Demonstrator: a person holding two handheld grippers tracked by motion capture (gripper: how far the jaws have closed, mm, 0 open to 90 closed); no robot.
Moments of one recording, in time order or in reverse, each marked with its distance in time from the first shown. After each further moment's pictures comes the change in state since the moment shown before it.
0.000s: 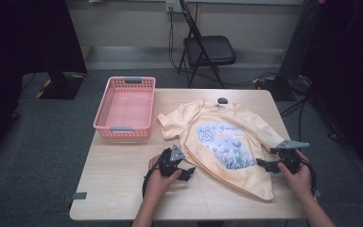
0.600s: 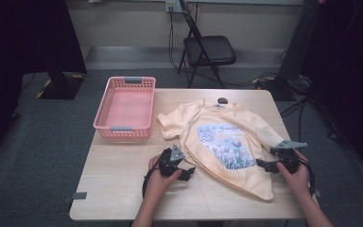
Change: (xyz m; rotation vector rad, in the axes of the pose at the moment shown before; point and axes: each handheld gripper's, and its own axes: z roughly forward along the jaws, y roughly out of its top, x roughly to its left) left arm 0.000 0.000 0.000 0.000 0.000 0.000; right arm -0.003 -0.004 0.006 0.019 -0.008 -0.003
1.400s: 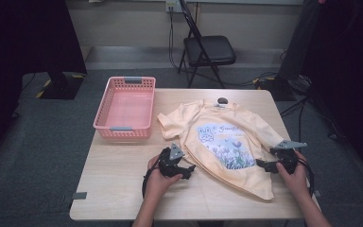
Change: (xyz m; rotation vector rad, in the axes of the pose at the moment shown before) left arm -0.002 0.008 -0.007 -0.033 0.030 -0.064; right arm 0.000 0.000 0.000 0.001 0.002 -0.004
